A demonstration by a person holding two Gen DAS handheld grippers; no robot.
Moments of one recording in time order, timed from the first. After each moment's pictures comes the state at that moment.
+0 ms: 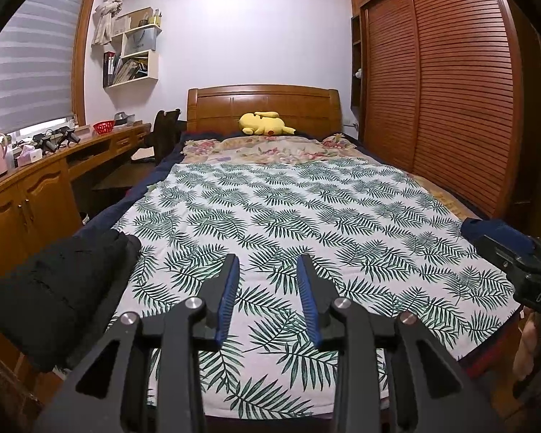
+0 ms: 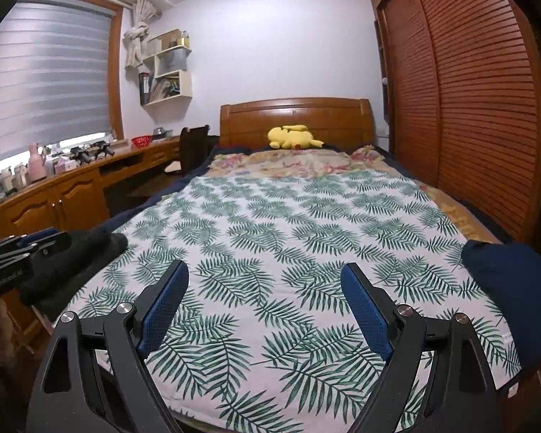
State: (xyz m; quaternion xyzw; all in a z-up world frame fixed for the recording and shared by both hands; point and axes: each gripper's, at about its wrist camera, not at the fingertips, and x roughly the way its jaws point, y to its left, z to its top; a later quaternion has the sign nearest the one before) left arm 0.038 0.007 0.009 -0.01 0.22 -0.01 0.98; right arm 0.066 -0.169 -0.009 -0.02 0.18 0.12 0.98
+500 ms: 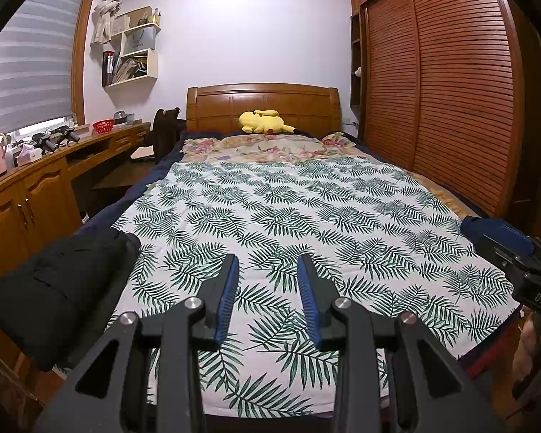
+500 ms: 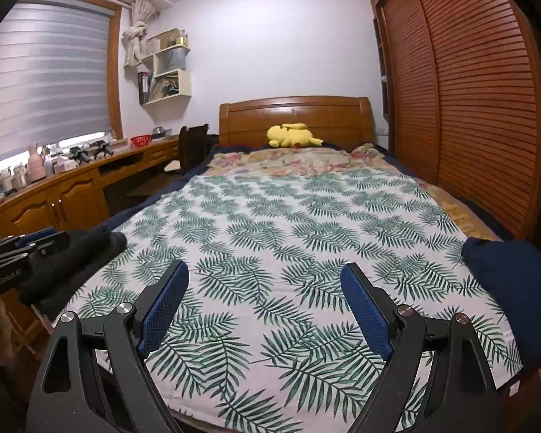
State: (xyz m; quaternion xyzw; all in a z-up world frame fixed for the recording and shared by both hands) left arm 0.037 0.006 0.007 -0.01 0.22 -0.01 0.98; right arm 0.064 -0.169 -0.005 -0.01 0.18 0.12 0.98
